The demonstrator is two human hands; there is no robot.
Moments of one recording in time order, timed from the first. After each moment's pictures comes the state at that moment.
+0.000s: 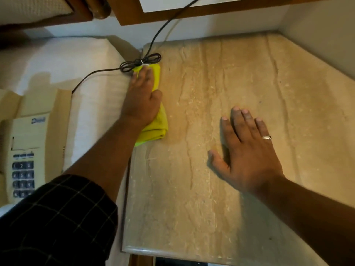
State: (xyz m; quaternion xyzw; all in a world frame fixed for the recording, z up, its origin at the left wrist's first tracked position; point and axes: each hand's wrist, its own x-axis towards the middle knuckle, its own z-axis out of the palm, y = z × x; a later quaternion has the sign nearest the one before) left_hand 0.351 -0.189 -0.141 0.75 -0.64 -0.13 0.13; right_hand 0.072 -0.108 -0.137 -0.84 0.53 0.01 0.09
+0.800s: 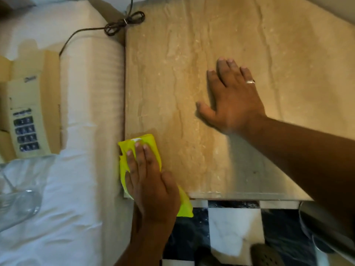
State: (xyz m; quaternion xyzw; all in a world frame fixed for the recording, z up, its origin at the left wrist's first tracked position) left_hand 0.218 0.091 -0.141 0.86 -0.49 -0.08 0.13; right_hand 0.069 -0.107 -0.142 -0.84 0.53 -0.03 0.10
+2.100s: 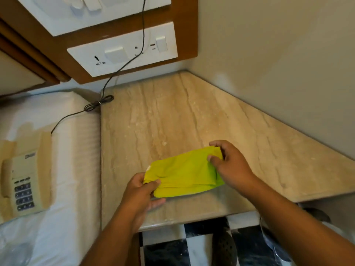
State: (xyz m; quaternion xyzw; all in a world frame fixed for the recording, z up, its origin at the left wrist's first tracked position) left_hand 0.181 0.003 -0.060 0.72 -0.14 -0.61 0.31; right_hand -0.063 -0.057 -0.056 -0.50 0.65 -0.25 0.51
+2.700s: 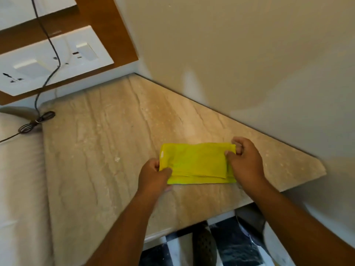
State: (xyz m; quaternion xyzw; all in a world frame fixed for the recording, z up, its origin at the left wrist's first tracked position) left_hand 0.031 -0.073 -0.087 0.75 -0.30 -0.55 0.20; right_hand -0.197 -0.065 -0.092 -0.35 0.80 -0.31 0.37
